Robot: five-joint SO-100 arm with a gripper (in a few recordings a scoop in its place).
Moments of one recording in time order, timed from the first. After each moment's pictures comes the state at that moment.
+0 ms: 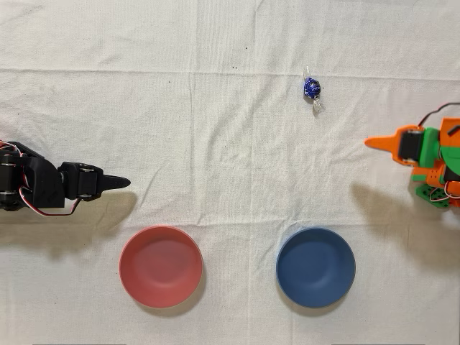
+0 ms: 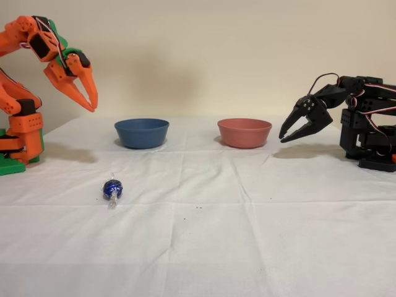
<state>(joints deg) 15.5 141.4 125.8 71.9 -13.9</state>
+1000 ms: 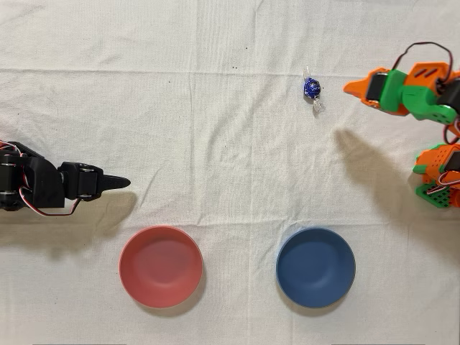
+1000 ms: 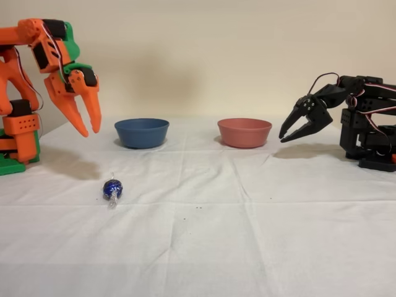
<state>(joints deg) 31.5 108.2 109.6 67.8 -24.9</state>
